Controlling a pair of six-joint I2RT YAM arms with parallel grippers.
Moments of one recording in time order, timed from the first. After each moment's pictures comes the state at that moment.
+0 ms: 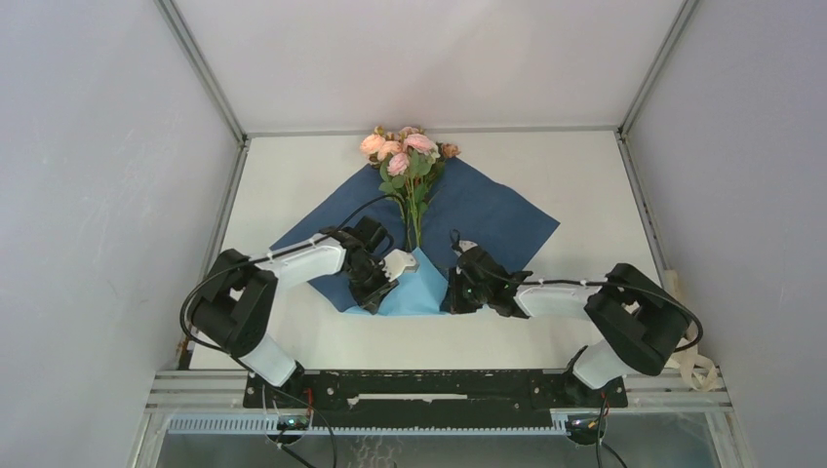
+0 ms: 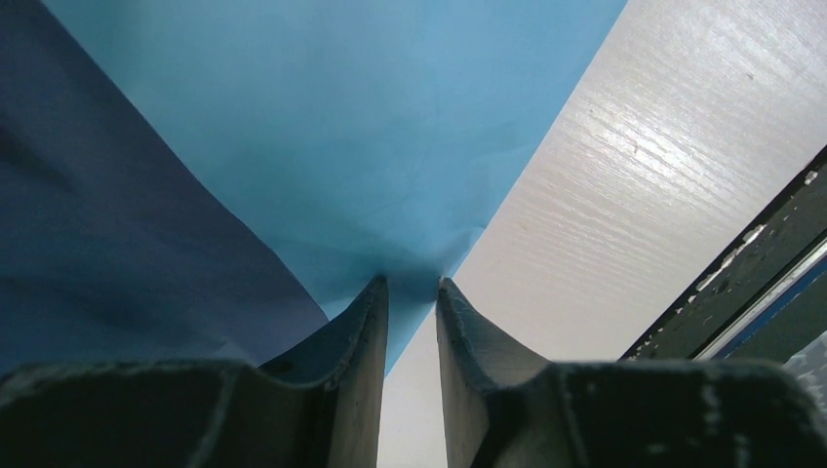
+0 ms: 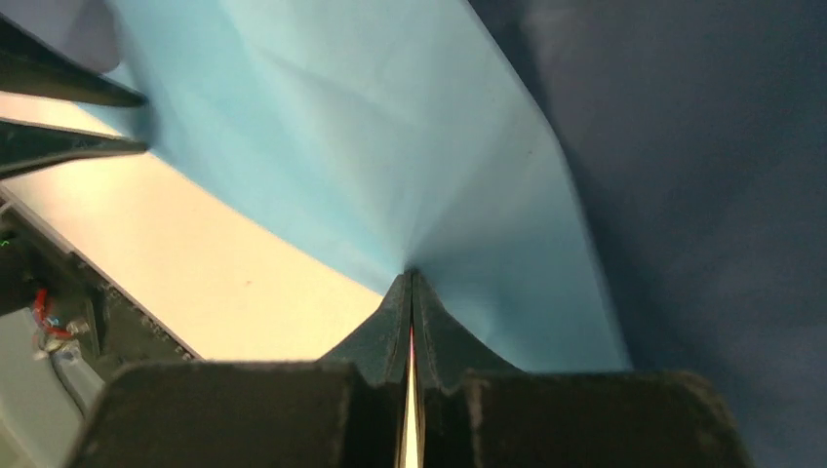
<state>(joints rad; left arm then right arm) -0.58 1.60 0.90 -0.71 0.32 0.45 0.82 1.49 0.59 0.05 -0.14 0.69</state>
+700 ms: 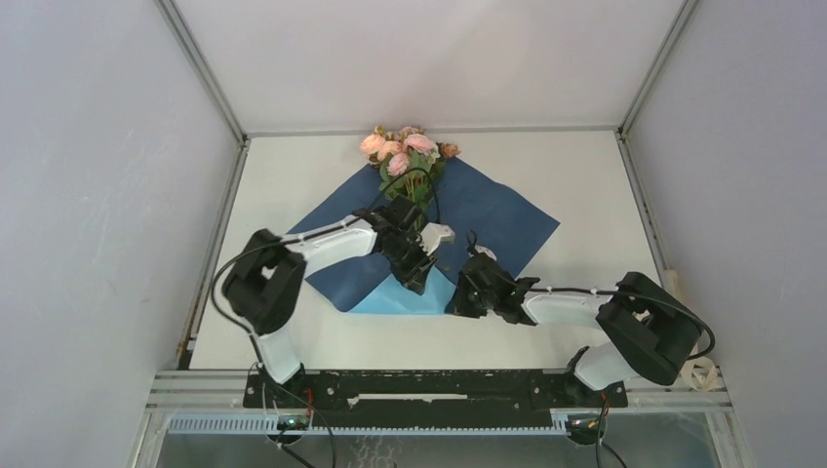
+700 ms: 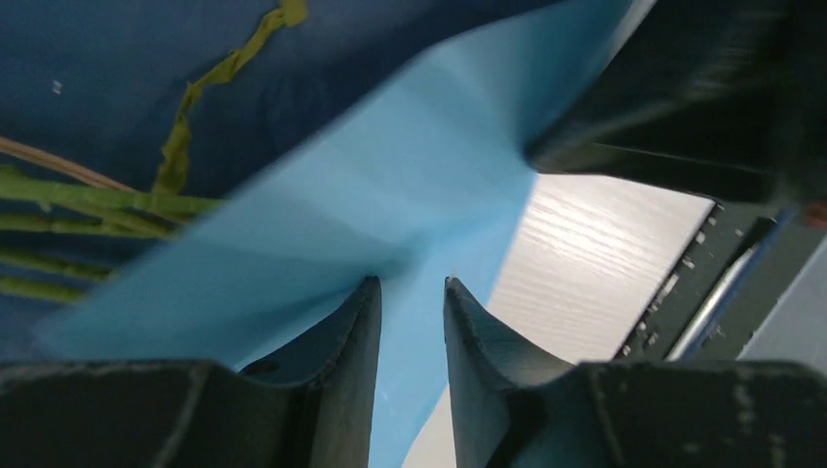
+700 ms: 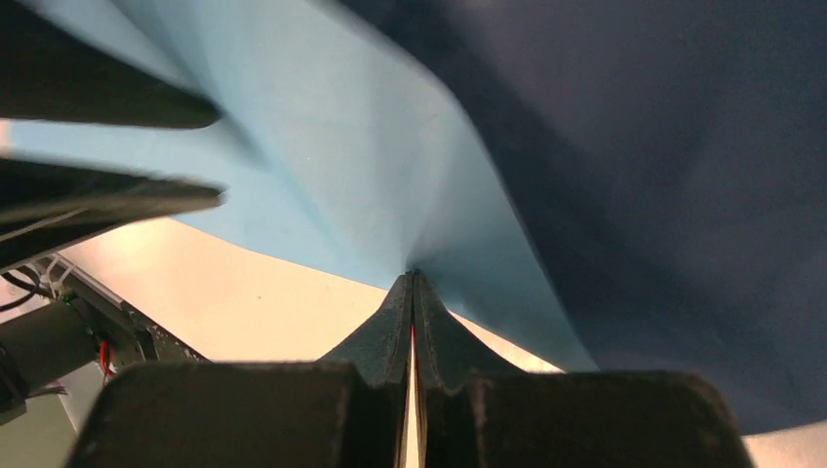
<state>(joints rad) -0.69 1.74 1.17 -0.63 0.49 0.25 0.83 1.44 0.52 0.04 -0.07 0.91</state>
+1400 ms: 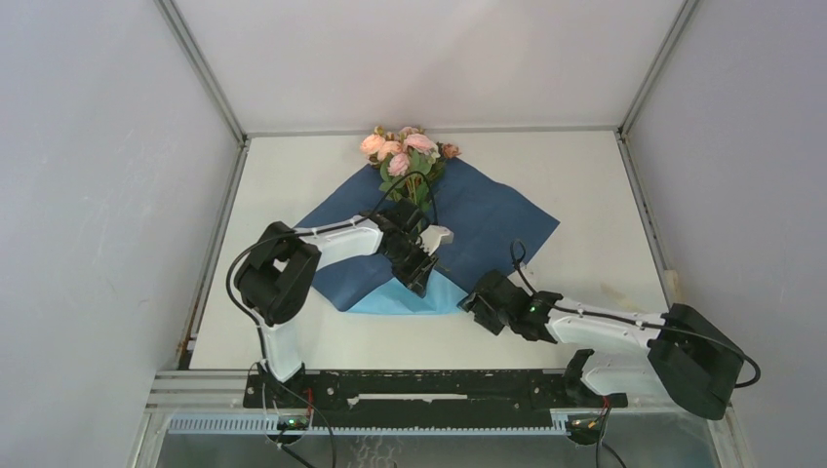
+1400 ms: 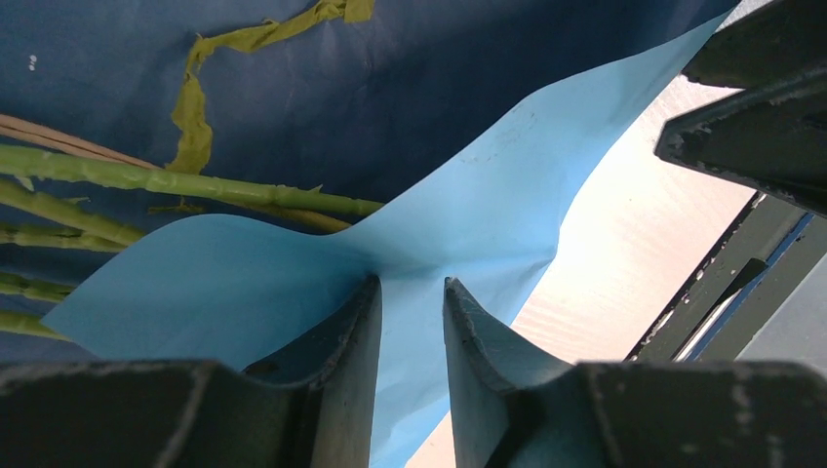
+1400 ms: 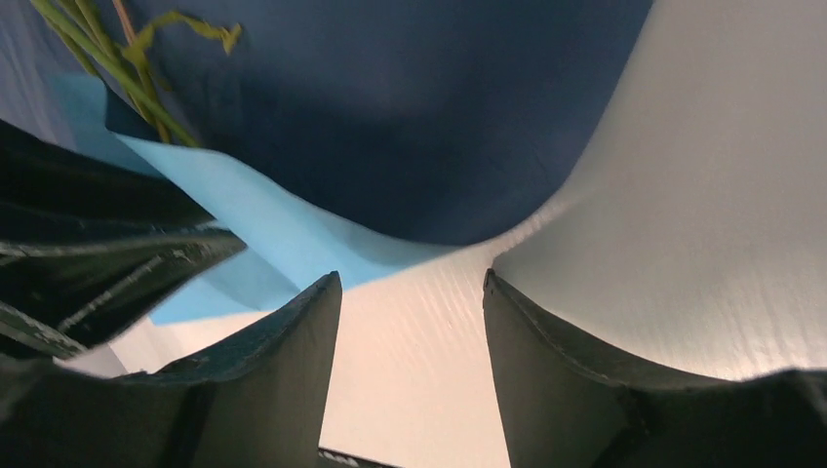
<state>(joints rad) -0.68 1.88 1.18 -0.57 0.48 0.13 0.91 1.17 0.43 -0.26 0.23 1.45</state>
